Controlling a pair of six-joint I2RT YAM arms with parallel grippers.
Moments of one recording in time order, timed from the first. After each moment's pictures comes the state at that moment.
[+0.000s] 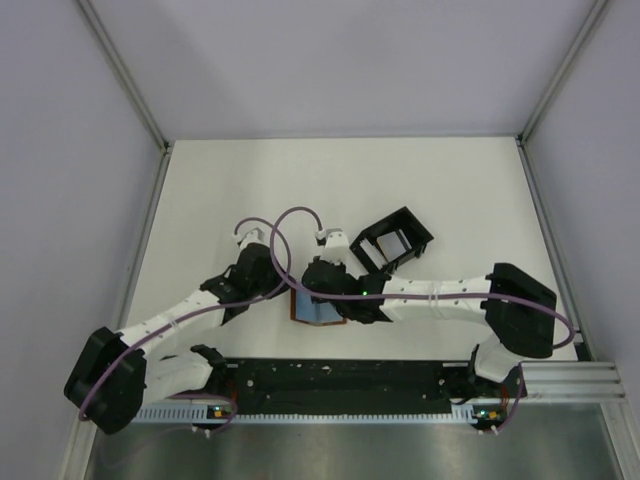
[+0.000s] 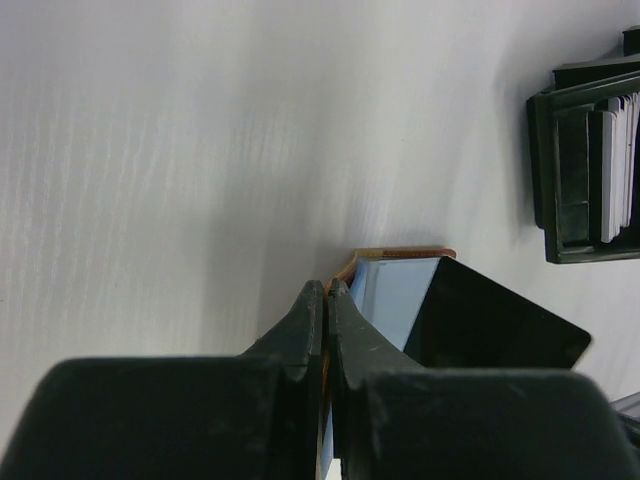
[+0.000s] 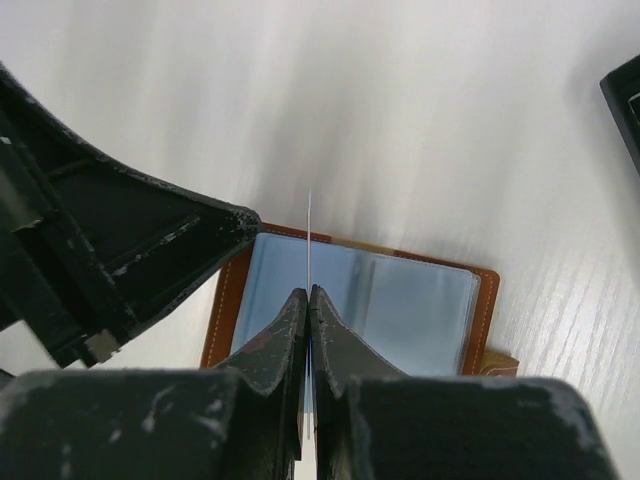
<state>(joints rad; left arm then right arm) -0.59 1.09 0.49 -0.14 -0.07 -0.94 1.23 1.63 1.03 -0.14 0.59 0.84</state>
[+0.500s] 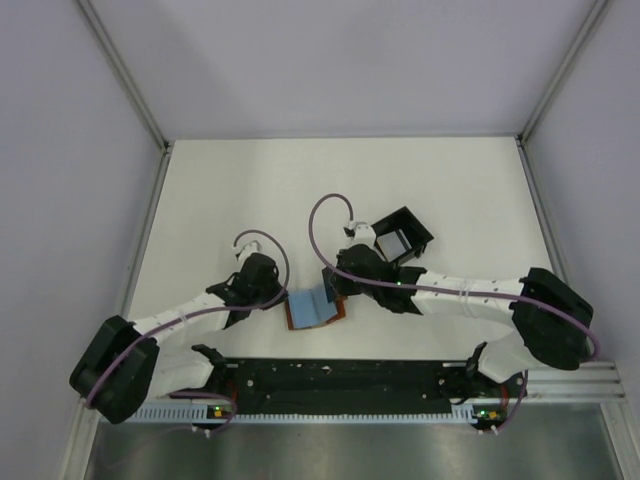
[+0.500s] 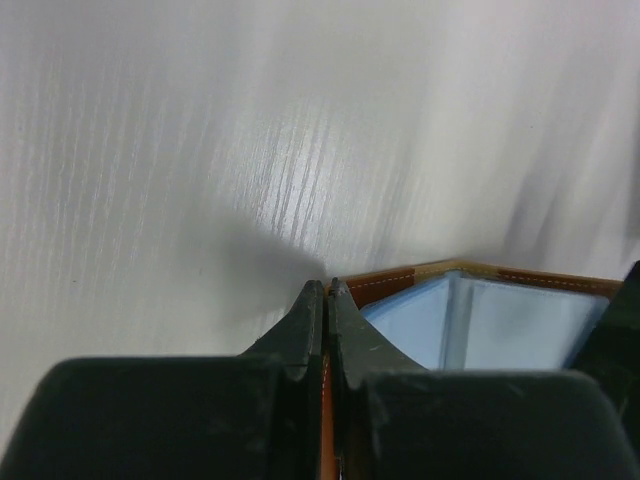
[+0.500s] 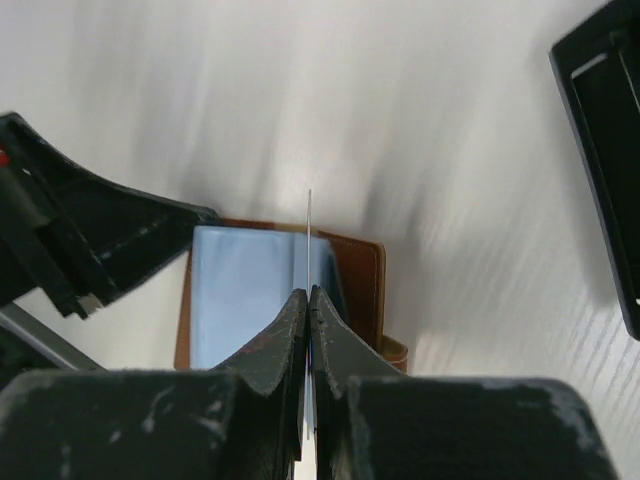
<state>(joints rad) -0.59 1.15 0.40 -0.11 -0.12 -0.95 1.06 1.46 0.84 -0.01 0.31 0.78</state>
